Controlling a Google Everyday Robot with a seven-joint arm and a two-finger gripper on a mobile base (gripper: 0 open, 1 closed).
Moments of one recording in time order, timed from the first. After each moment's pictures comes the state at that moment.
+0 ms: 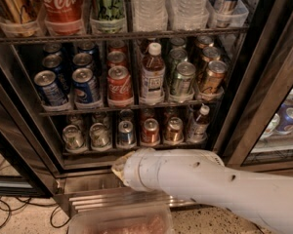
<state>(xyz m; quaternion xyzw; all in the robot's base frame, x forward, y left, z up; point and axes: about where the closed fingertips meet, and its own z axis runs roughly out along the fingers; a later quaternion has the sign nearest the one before) 0.436 0.068 0.704 -0.47 0.78 0.16 0.37</state>
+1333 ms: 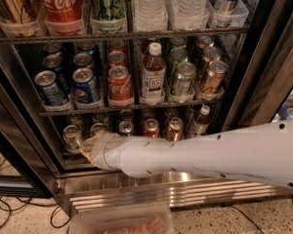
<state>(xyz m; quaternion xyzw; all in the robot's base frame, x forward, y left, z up) 0.512 0.177 0.692 -0.50 0.71 0.18 0.46</state>
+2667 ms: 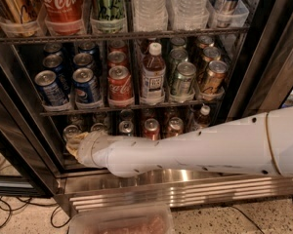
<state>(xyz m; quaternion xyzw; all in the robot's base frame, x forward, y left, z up) 0.520 0.217 0.696 -0.50 0.68 0.20 0.49</state>
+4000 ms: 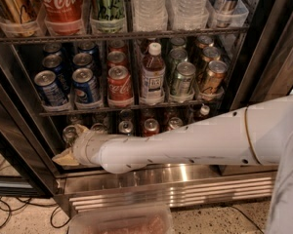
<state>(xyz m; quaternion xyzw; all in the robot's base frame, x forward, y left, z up) 0.534 0.237 0.687 -0.51 0.68 0.20 0.49</state>
